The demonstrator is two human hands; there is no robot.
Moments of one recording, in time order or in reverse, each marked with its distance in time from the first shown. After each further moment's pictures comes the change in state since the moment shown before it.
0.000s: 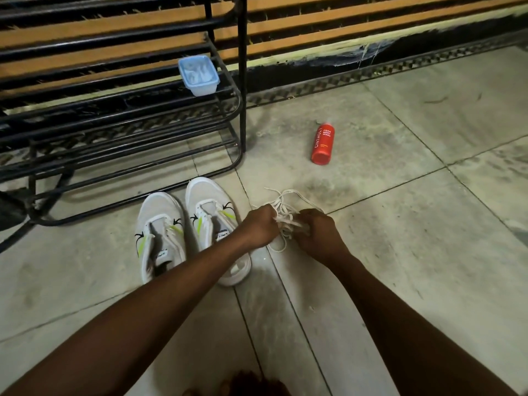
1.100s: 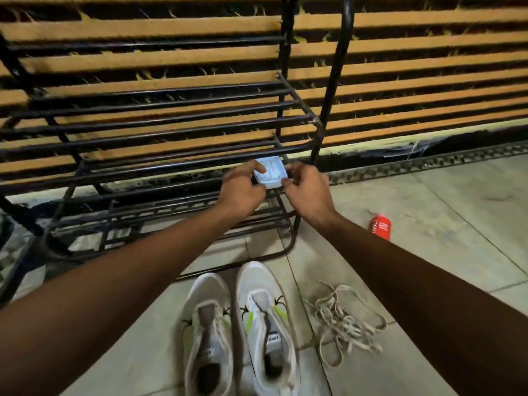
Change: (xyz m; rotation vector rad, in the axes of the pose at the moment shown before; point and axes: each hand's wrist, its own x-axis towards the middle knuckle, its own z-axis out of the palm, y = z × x) left_hand 0.054 0.007 -0.257 -0.116 0.691 0.169; right_hand 0.227 -0.207 -0.045 0.241 0.297 -0.173
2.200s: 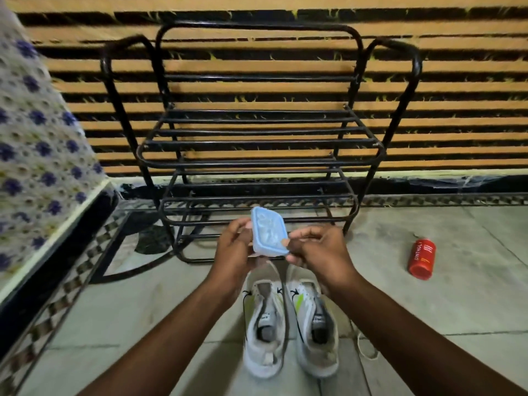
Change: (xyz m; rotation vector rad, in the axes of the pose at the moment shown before) left_hand -0.201 -0.040 -0.105 -0.996 0.153 -0.470; right_hand -0.168 -0.111 0.012 0.702 -0.294 0.439
